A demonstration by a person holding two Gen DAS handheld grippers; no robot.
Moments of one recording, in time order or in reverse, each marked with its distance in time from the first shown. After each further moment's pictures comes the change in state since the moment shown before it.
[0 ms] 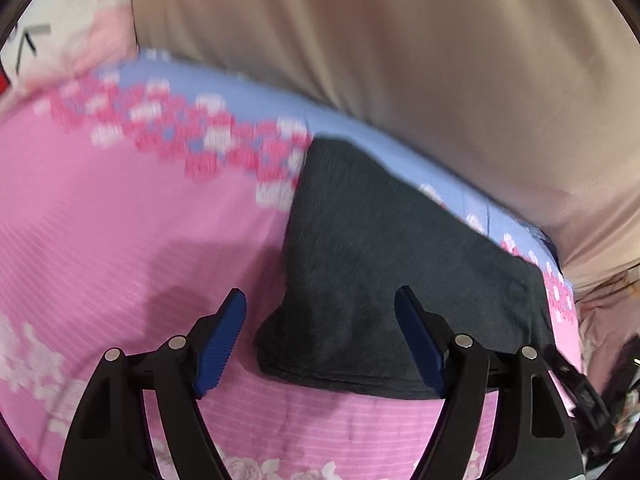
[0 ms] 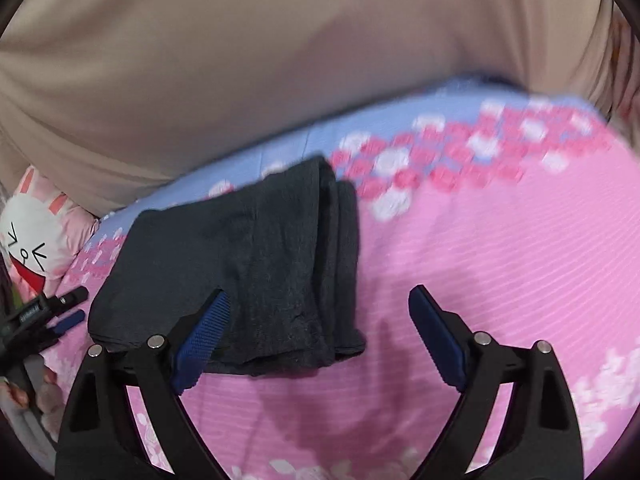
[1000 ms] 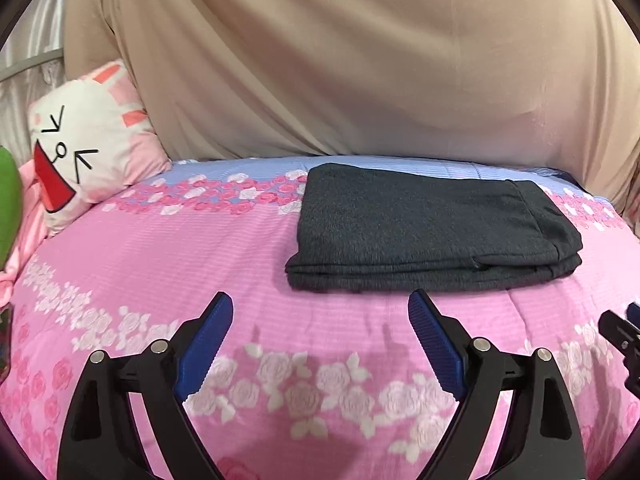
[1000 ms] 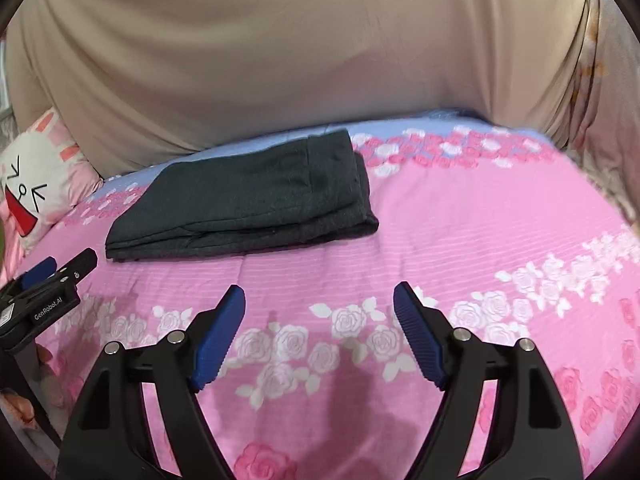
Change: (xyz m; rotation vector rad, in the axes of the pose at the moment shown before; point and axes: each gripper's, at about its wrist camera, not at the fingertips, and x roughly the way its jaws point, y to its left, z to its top) left arm -0.077 -0.050 -0.120 0.367 -0.335 0.269; right arm -0.109 0.059 -0.116 -0.194 -0.254 -0.190
